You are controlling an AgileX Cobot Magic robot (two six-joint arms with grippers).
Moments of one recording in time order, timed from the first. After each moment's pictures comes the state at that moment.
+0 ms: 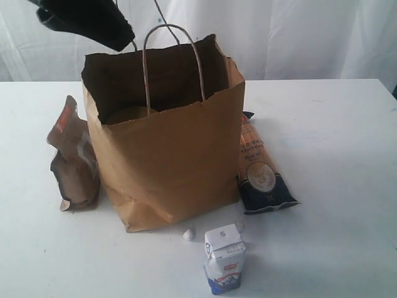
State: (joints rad) left arm -0.64 1.39 -1.76 -0.16 1.32 0.52; right arm 0.09 0.01 0.00 0.14 0.36 0.04
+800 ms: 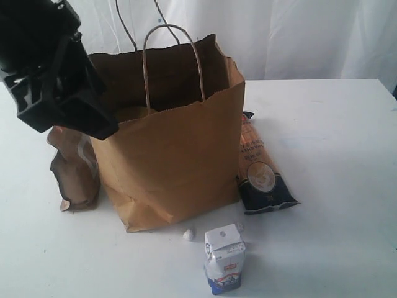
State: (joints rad) left arm -0.64 1.33 -1.49 -0.24 1.32 0.66; right arm 0.09 0.01 0.00 0.14 0.36 0.04
